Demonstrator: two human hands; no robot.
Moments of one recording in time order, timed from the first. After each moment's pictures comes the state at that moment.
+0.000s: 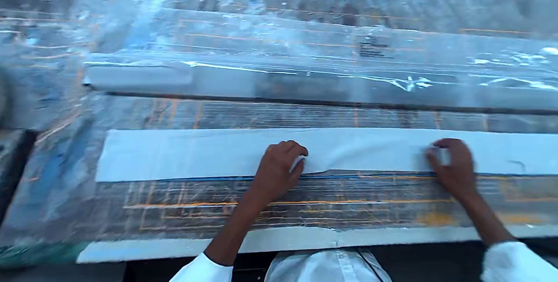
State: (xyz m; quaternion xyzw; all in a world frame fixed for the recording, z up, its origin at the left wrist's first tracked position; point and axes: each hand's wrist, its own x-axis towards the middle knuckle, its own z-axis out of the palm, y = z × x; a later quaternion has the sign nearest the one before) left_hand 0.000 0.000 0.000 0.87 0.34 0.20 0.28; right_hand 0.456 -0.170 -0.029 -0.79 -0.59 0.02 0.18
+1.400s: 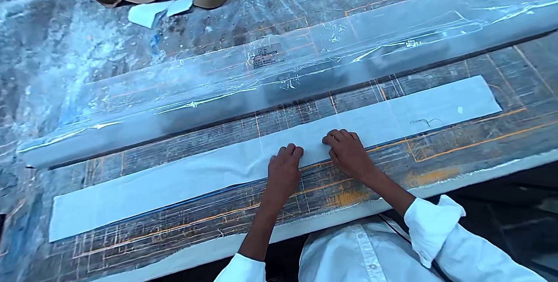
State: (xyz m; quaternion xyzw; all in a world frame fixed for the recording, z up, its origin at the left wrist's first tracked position) left_hand 0.241 -0.111 0.012 0.90 0.37 0.00 0.21; right_hand 0.449 -0.183 -0.016 -0.69 -0.68 0.14 0.19
